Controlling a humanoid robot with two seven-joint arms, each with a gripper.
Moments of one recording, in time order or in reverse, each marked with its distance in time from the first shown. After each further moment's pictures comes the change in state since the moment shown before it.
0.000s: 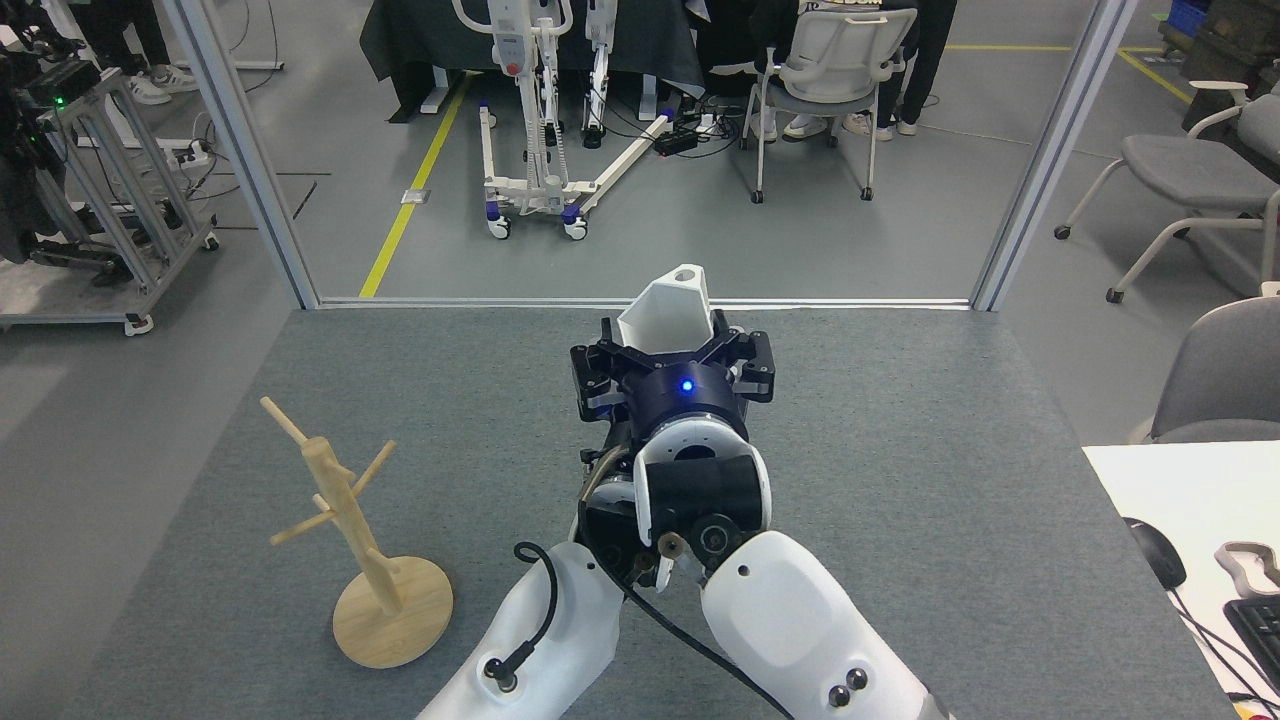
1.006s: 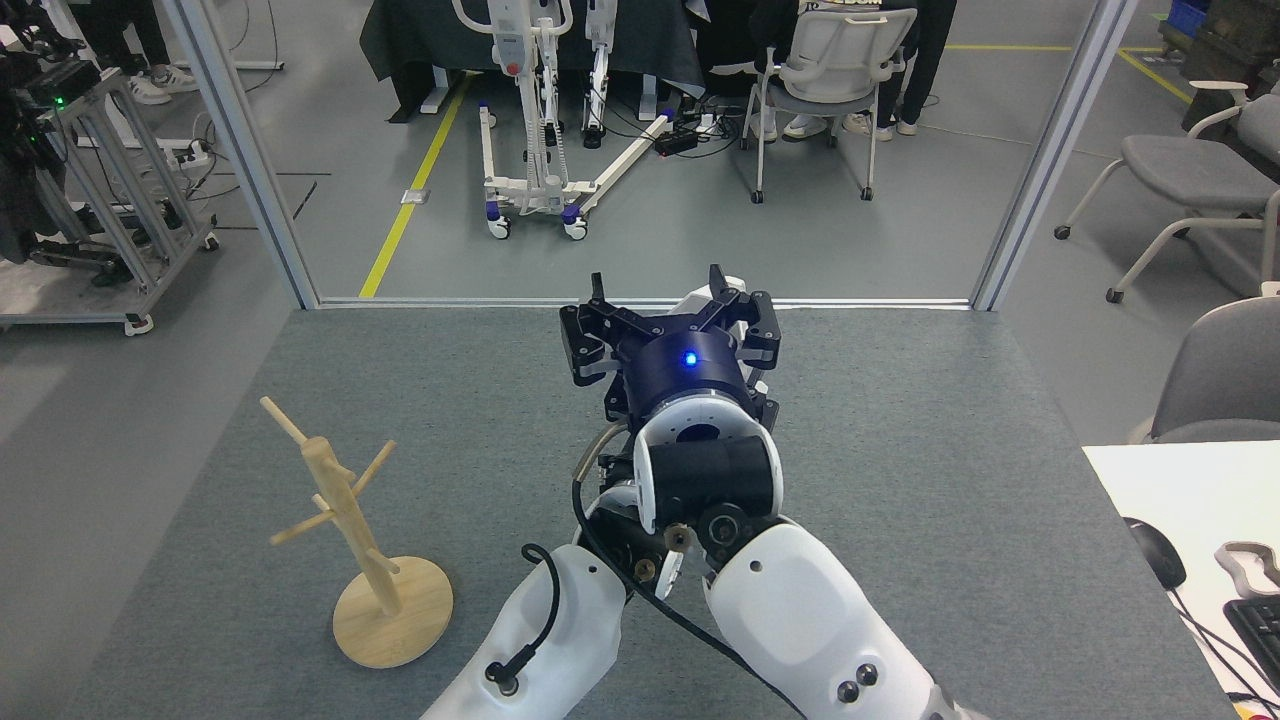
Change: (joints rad) left arm 0.008 0.001 -0.001 -0.008 -0.006 -0.130 -0.009; right arm -0.034 0.004 -0.020 -0.074 0.019 -0.011 -0.018
